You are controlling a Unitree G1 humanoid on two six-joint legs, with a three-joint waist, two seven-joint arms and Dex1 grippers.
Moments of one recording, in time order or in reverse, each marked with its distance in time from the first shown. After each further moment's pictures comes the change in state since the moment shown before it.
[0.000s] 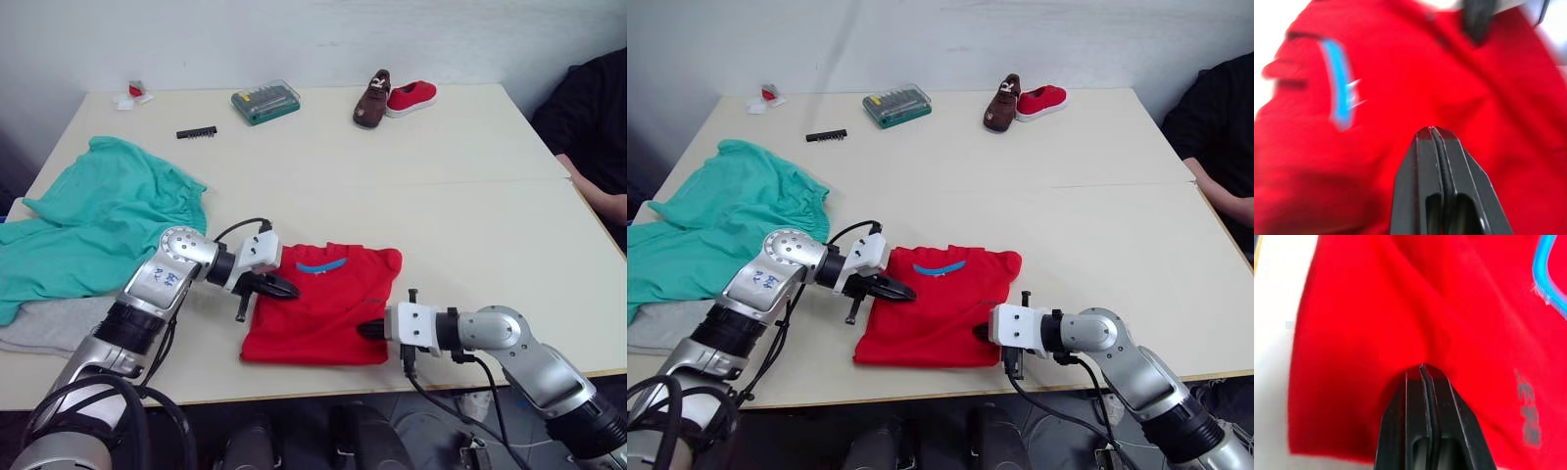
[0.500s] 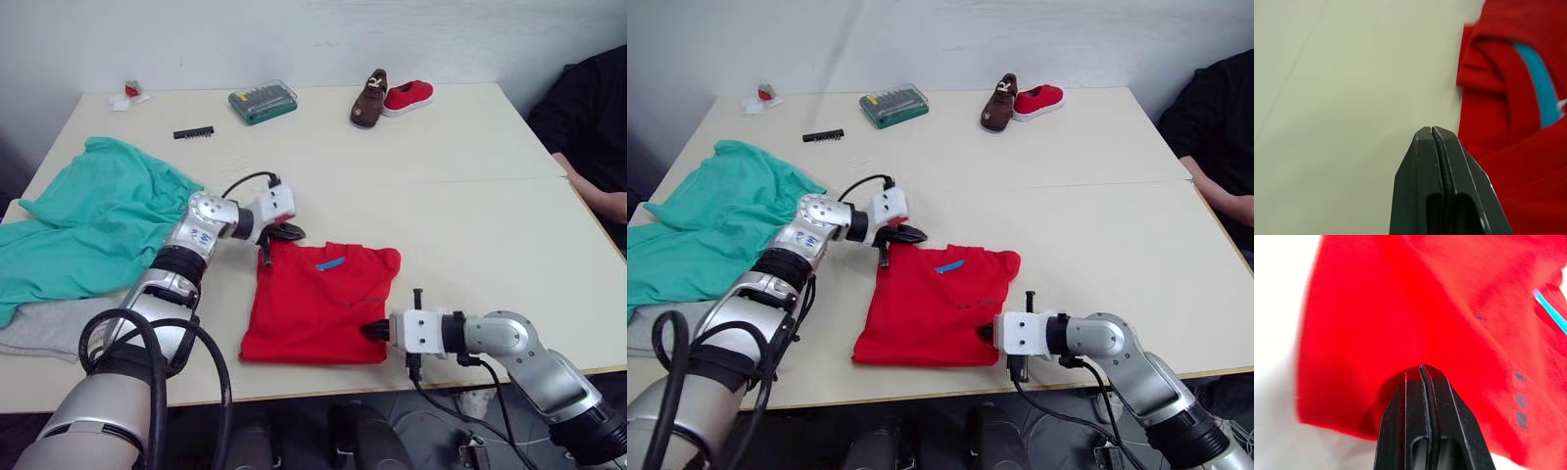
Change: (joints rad) left arm -0.306 -0.142 0.136 0.609 0.113 -0.305 0.072; right arm 0.059 0.040 -0.121 -0.049 0.106 0.109 -0.009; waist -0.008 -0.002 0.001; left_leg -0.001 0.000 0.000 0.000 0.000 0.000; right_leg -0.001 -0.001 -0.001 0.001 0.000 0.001
